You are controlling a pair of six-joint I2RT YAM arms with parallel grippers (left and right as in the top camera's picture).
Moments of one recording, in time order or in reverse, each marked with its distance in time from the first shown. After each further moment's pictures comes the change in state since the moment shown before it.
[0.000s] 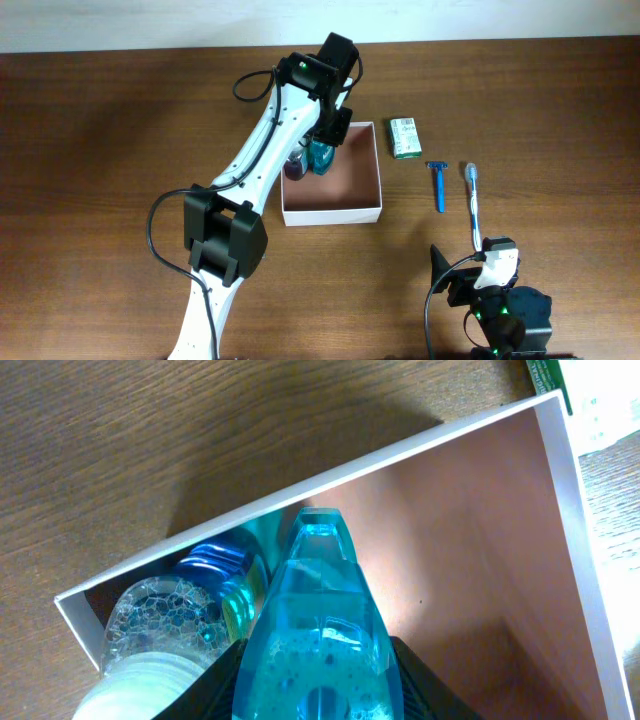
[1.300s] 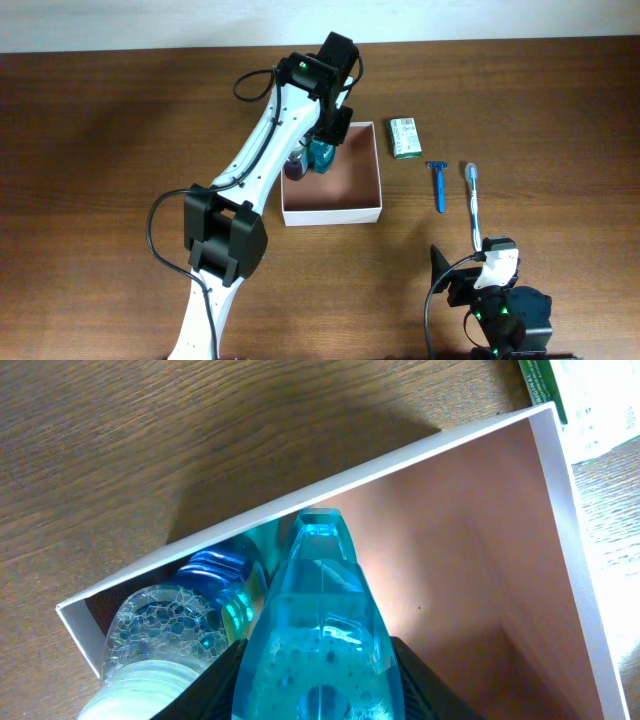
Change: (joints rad) left arm 0.000 0.000 0.000 0.010 0.000 0.000; right arm 0.000 0.000 0.000 0.000 0.000 0.000
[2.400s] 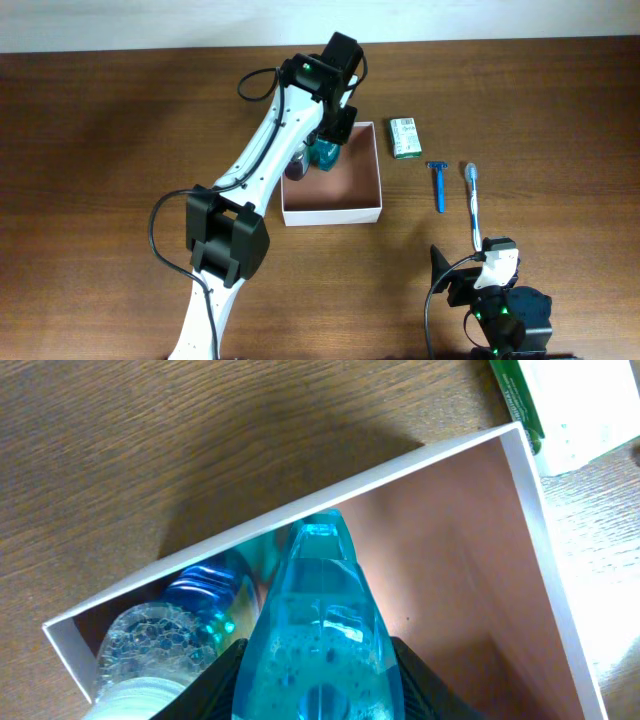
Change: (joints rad) left arm -0.015 0.000 0.000 0.027 0.000 0.000; right arm 0.000 0.000 0.000 0.000 0.000 0.000
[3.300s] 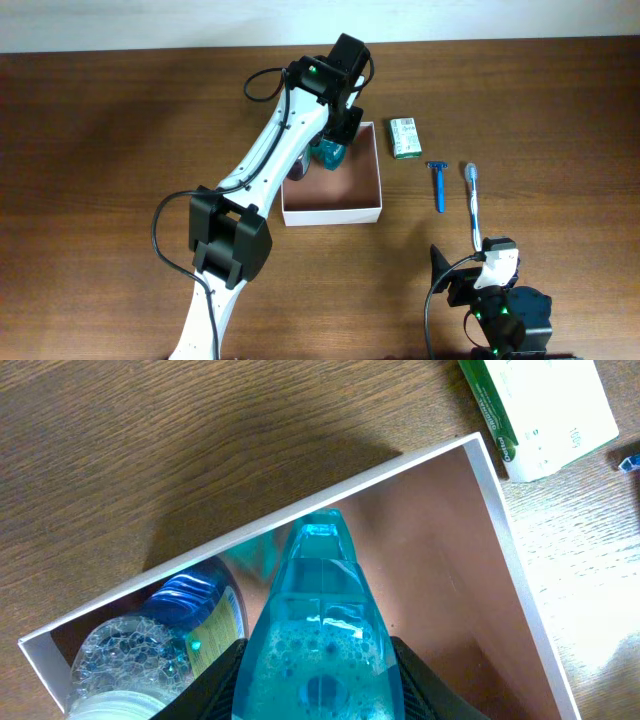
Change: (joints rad) left arm -0.018 0.000 0.000 0.022 0.000 0.001; right arm 0.000 0.000 0.000 0.000 0.000 0.000
